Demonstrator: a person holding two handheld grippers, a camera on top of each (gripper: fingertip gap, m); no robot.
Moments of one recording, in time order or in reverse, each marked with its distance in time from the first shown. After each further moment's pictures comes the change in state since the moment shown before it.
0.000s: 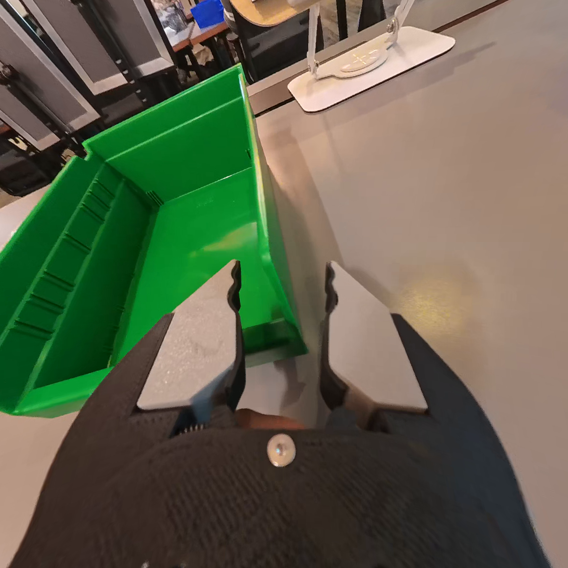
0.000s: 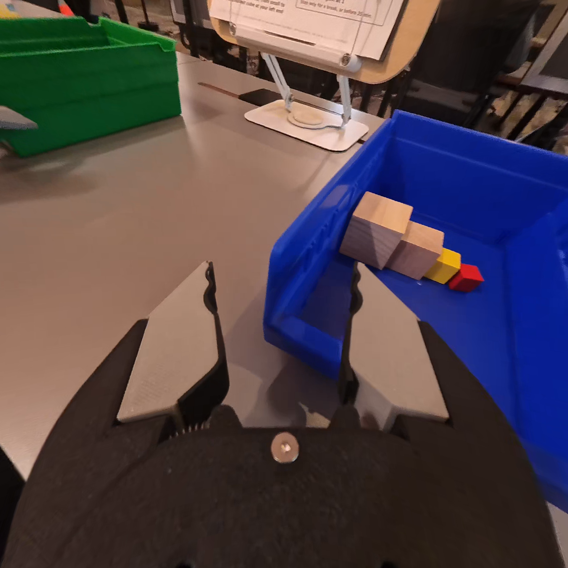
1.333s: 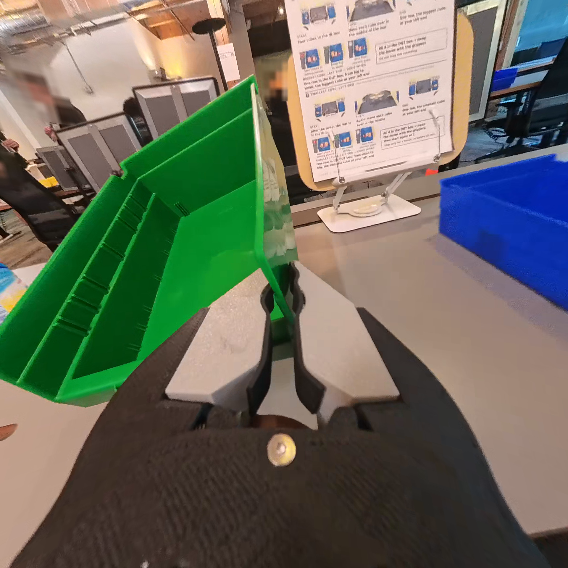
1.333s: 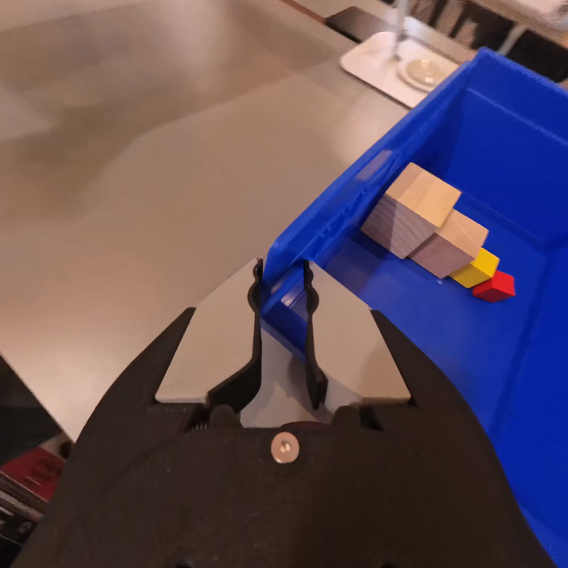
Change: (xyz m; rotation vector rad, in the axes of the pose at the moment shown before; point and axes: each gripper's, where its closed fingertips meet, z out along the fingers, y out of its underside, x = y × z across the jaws) left arm -0.076 -0.076 -0.121 0.325 -0.031 -0.144; right arm -0.133 -0.021 0.079 -0.245 -0.087 -0.068
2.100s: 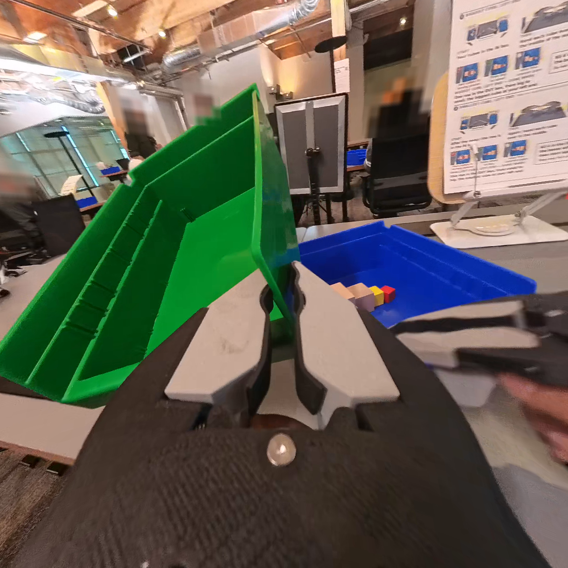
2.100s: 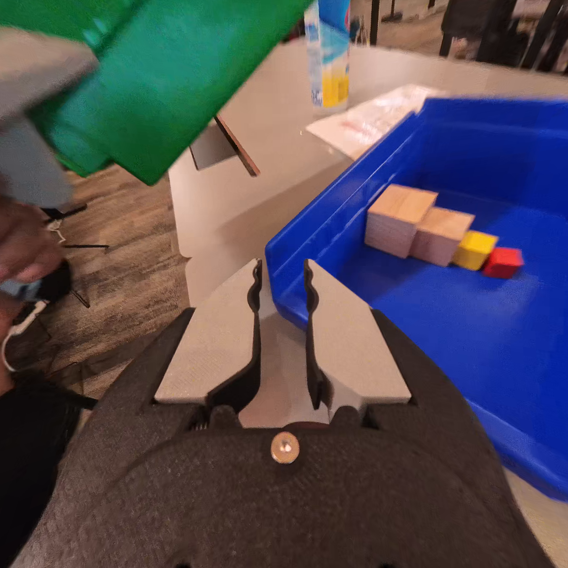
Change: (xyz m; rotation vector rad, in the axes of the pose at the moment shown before) left arm -0.123 -0.004 -0.066 0.032 -0.335 -0.005; right arm -0.290 -0.181 0.101 0.233 -0.583 0.052
